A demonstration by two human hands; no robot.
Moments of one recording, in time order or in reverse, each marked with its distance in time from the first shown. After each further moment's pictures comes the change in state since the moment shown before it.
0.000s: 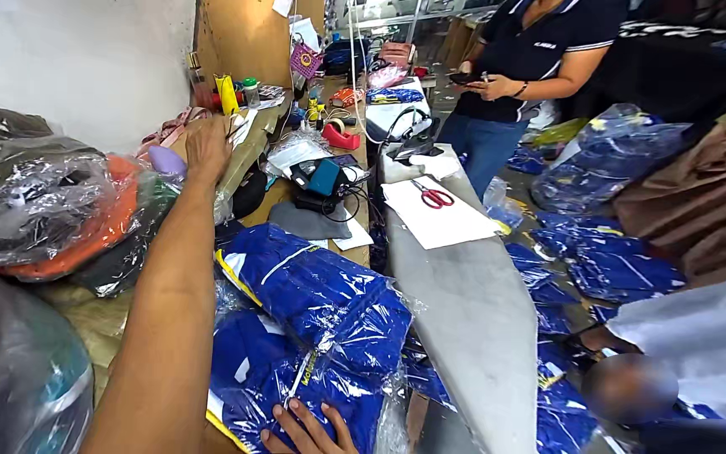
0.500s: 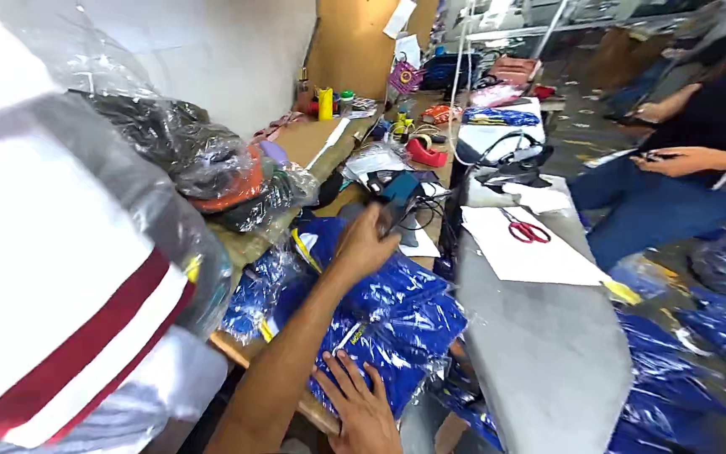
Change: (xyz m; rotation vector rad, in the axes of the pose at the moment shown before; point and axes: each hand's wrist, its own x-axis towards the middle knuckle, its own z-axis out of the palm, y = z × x) left_hand -0.243 0.124 -0.067 -0.813 -0.258 -0.051; right_hand 0.001 0.004 0.007 -0.110 0.129 -0.061
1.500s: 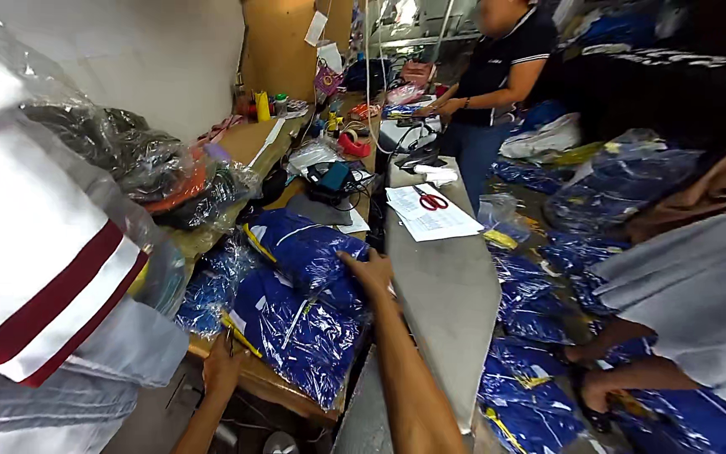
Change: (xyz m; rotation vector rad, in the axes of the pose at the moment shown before) left_hand -0.239 -0.160 0.005 0.265 0.080 -0.820; right_hand 0.103 0.161 -0.098 0.543 0.288 1.080
